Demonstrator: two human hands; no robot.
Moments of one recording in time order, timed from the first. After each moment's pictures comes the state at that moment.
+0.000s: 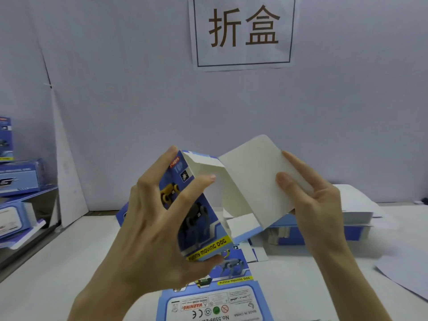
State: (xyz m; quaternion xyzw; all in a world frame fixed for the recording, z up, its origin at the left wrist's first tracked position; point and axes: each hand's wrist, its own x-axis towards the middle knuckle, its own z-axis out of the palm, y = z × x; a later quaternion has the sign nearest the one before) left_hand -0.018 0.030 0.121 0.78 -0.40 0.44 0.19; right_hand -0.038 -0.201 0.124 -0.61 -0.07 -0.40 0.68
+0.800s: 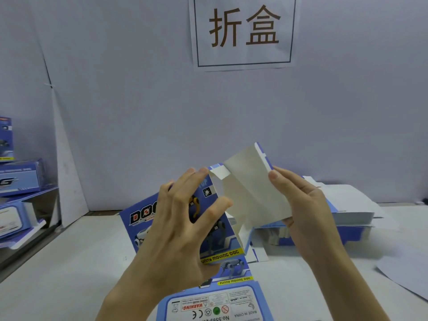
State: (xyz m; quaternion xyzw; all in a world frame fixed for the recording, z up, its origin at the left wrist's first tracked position) left_hand 0.000 0.008 0.100 0.77 -0.42 0.46 0.12; right_hand -0.037 -0.193 0.122 -0.61 -0.05 -0.29 0.74
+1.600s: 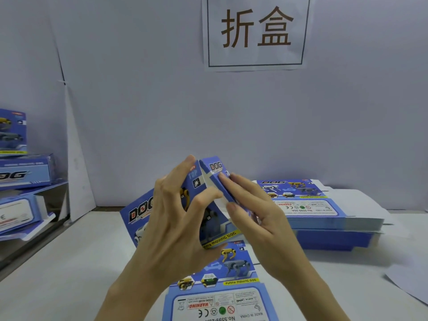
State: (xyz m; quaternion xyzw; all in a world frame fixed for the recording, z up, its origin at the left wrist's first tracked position) left_hand 0.001 0.014 0.105 0.75 -0.38 0.50 0.21; right_hand -0.034 -0.144 0.106 -0.76 -0.24 -0.28 0.53
